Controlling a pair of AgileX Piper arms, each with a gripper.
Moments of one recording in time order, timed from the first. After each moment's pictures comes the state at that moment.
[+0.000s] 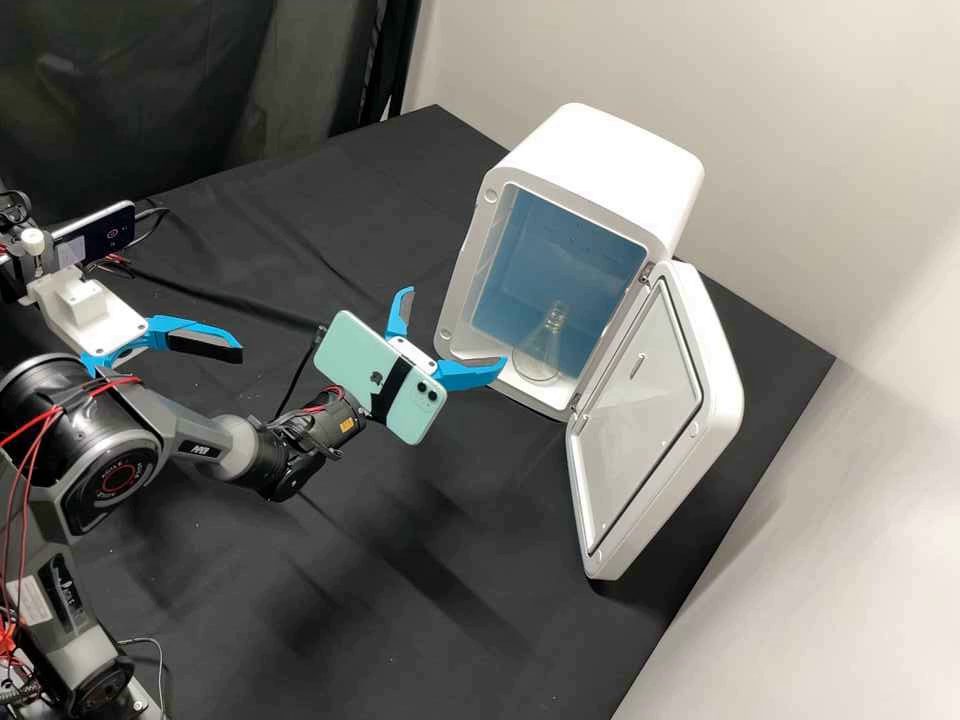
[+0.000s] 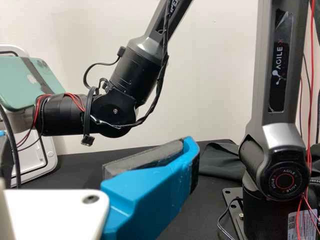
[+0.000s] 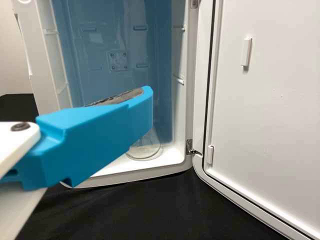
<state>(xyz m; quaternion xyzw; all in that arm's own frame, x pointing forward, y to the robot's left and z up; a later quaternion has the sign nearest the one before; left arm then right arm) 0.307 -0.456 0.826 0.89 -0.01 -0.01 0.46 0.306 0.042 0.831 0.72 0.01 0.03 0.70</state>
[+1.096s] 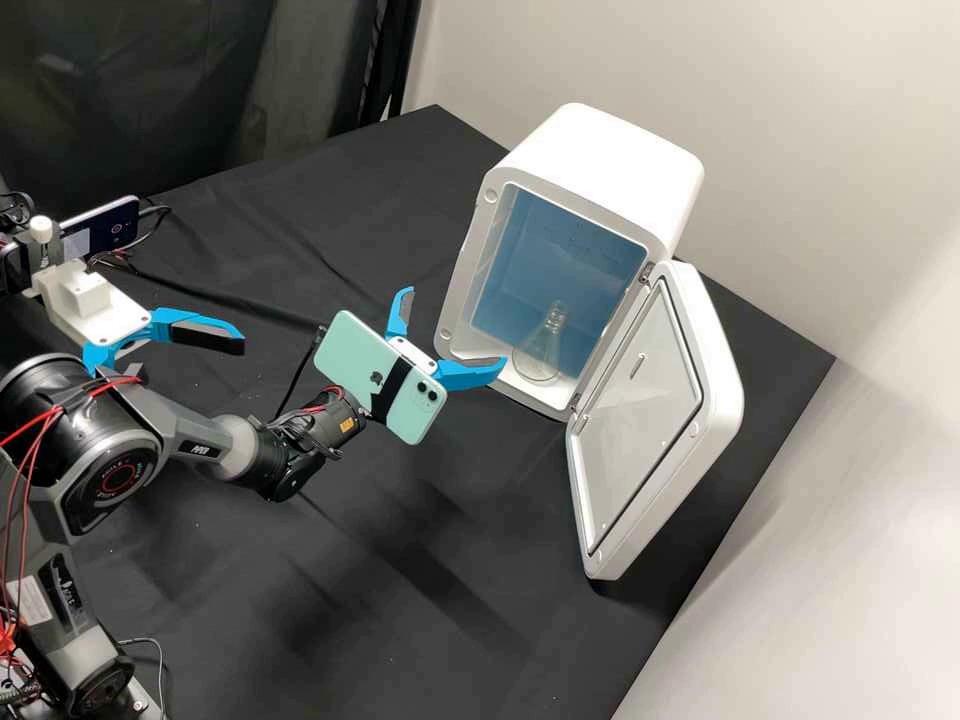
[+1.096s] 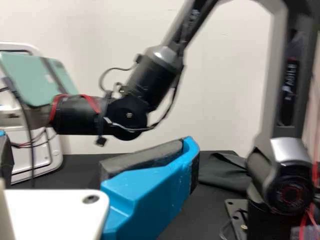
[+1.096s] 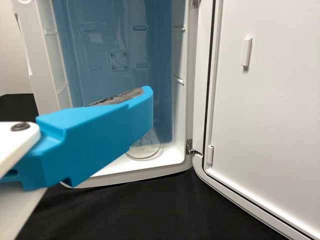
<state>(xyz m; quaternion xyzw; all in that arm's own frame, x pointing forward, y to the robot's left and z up) 0.300 -0.449 0.829 0.88 -0.03 0.00 0.48 0.306 0.042 0.831 0.72 0.01 0.03 0.70</state>
